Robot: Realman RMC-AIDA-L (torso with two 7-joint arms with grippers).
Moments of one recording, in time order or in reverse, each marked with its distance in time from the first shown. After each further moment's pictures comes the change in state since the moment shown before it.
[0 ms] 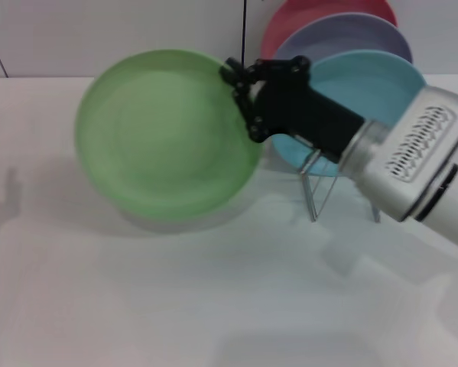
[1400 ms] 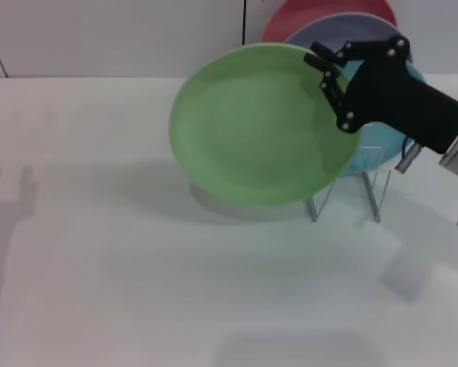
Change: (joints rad) left arm -0.008 -0.005 0.012 -0.012 0.034 -0.031 -0.147; right arm -0.190 0.003 0.432 0.222 -0.565 0.221 -0.007
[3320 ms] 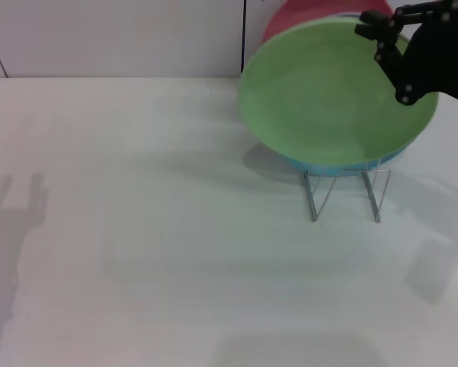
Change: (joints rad) left arm 0.005 -0.003 0.000 -0.080 0.009 -0.086 -0.014; right arm -0.114 0.001 0.154 0.393 -0.347 -0.032 -0.001
